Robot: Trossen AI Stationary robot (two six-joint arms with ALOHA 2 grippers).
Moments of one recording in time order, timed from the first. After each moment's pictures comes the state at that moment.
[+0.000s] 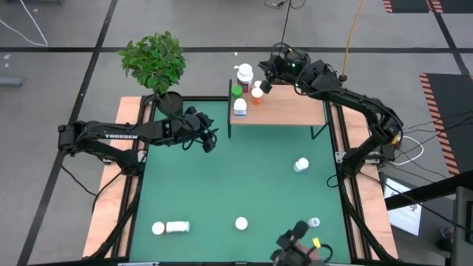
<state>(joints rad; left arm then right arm) 0.21 1.26 0.78 -0.11 -0.34 -0.01 -0.72 1.59 1.28 0.05 -0.03 -0.37</state>
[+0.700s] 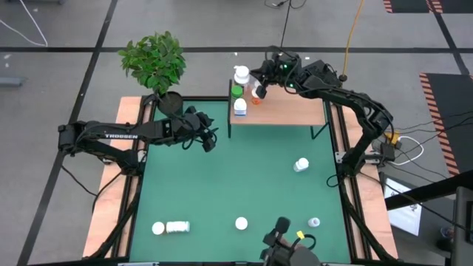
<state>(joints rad) 0.22 1.26 0.78 -0.10 -0.34 0.00 -0.75 1.71 1.28 0.13 -0.24 -0.33</state>
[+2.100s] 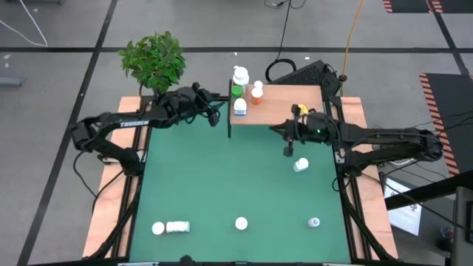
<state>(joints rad) 0.55 1.42 0.80 0.34 -0.03 0.23 -0.19 1.00 0.70 -0.04 0.13 -0.30</state>
